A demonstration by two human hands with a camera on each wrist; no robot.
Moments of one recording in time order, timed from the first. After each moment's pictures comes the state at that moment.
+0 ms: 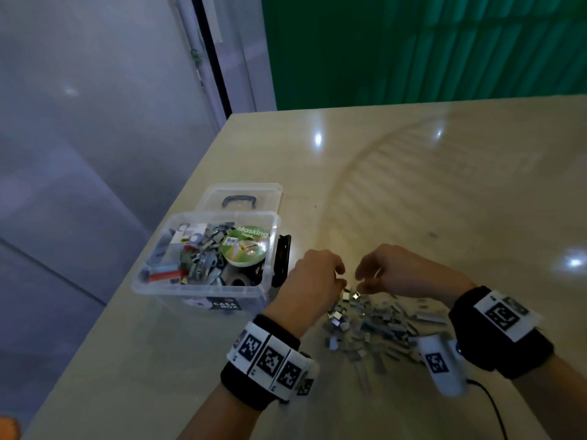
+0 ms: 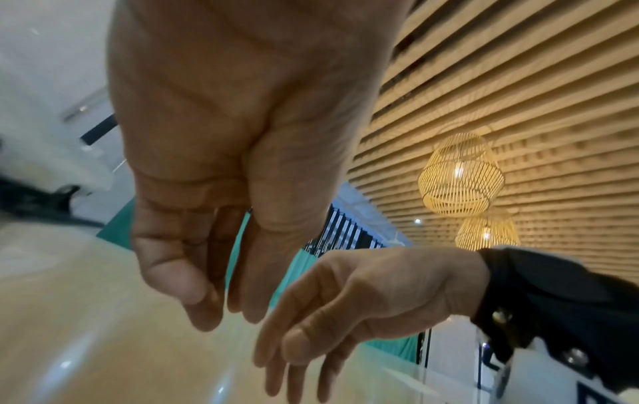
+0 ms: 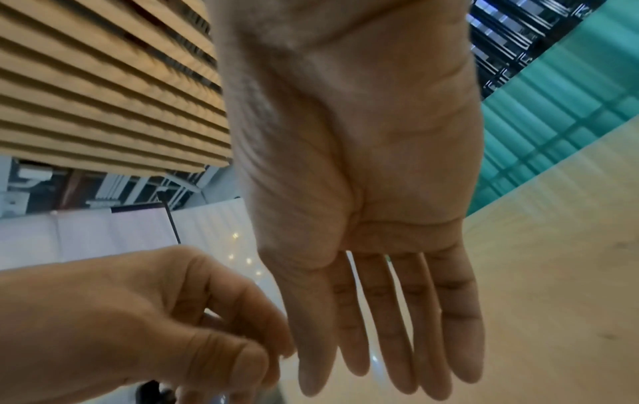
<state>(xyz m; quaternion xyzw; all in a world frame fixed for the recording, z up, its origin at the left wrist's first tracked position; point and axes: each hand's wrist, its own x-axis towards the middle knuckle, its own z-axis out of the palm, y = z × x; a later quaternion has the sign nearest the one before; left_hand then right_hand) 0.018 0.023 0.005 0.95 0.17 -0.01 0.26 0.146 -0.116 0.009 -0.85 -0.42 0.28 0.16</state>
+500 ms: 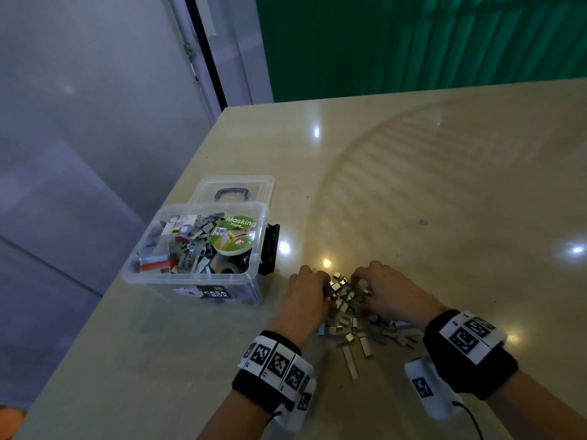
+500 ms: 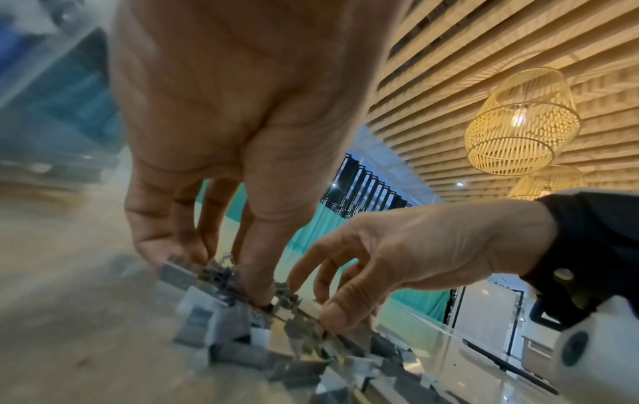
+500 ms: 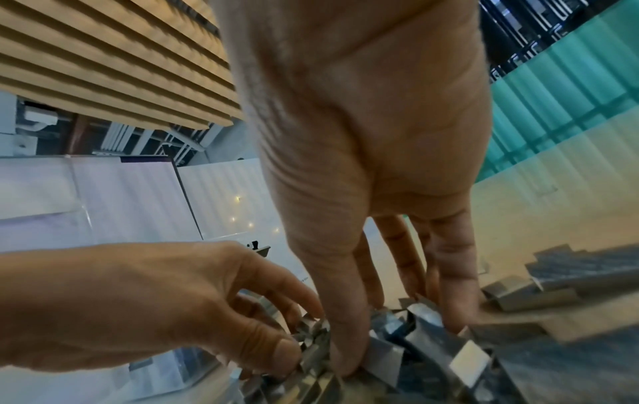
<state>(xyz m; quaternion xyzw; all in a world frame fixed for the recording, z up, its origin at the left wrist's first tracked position) 0.006 0.001 -0.065 0.94 0.23 -0.05 0.23 0.116 -0.143 -0.040 -0.88 -0.41 0.23 0.07</state>
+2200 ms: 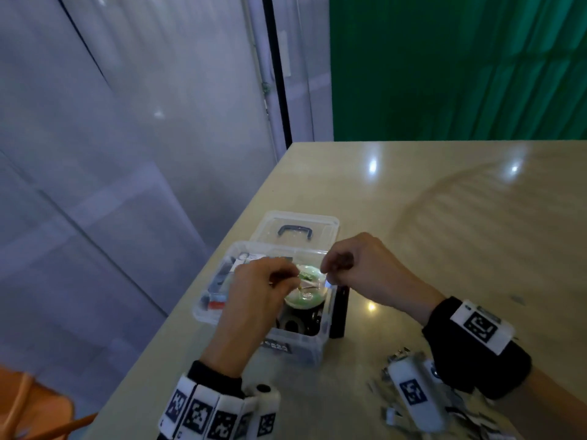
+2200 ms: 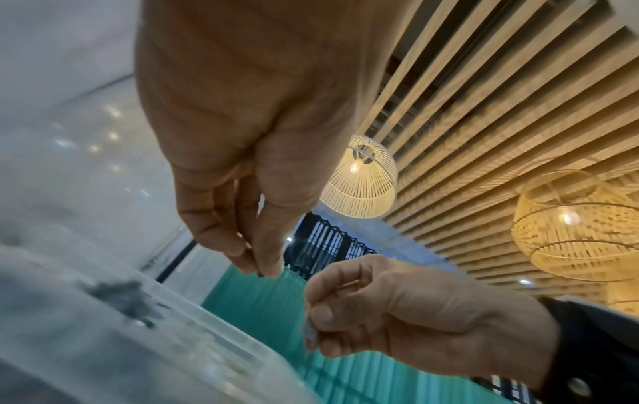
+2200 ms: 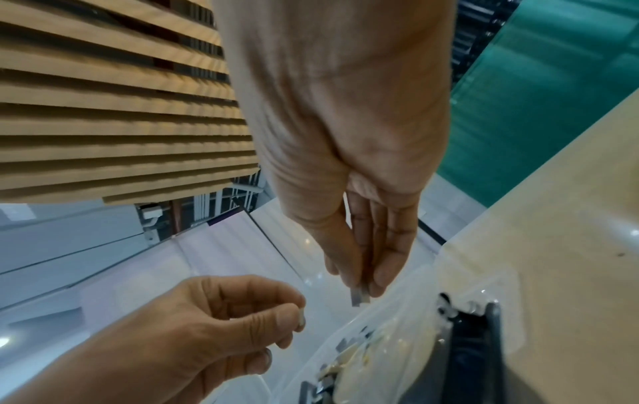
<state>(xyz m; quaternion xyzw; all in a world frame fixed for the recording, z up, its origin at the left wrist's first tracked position) -0.069 0.128 0.063 0.86 0.29 0.24 0.33 0.109 0.016 0.066 -0.74 -0.52 0.20 0.38</state>
